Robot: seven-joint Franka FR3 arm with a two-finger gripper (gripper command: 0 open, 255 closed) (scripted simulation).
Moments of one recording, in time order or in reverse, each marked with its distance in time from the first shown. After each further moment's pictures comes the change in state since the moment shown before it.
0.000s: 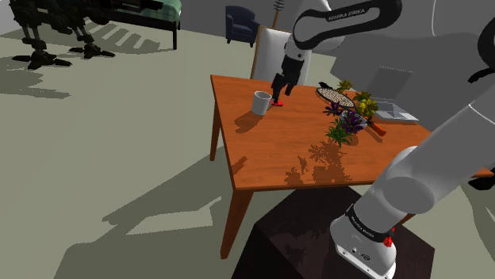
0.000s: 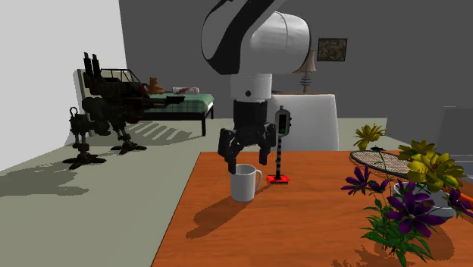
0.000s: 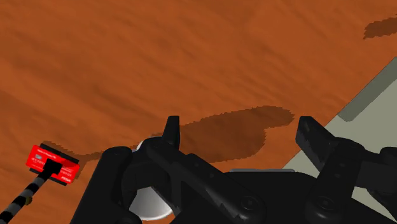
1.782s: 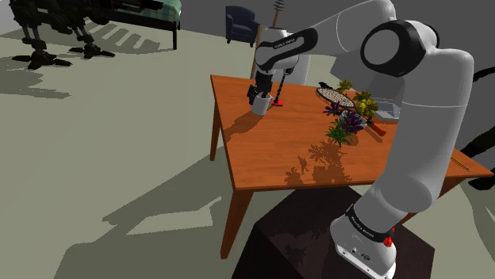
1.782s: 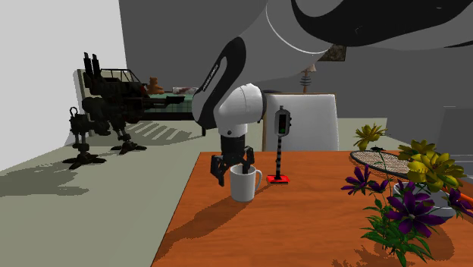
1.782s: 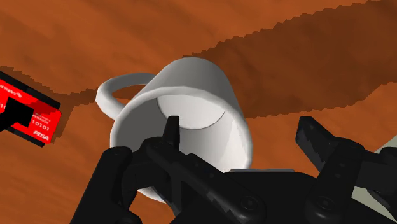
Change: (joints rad) arm -0.039 0.565 -0.017 0.420 0.039 0.178 -0.063
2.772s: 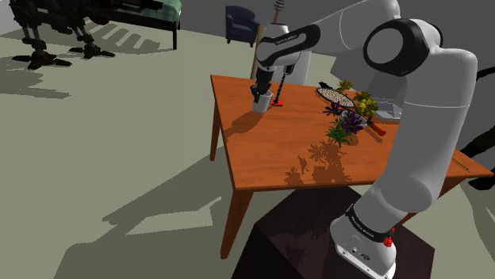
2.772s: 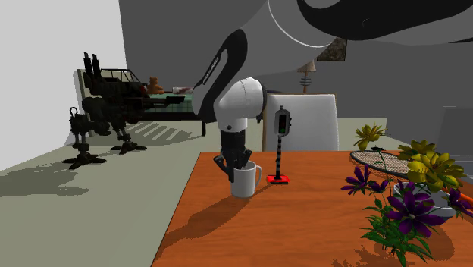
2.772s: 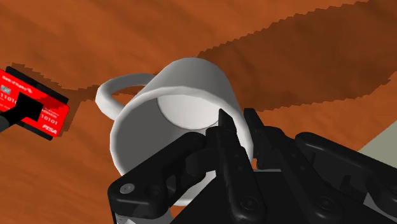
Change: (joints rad) arm 0.001 -0.019 -0.001 0.013 -0.003 -0.032 0.001
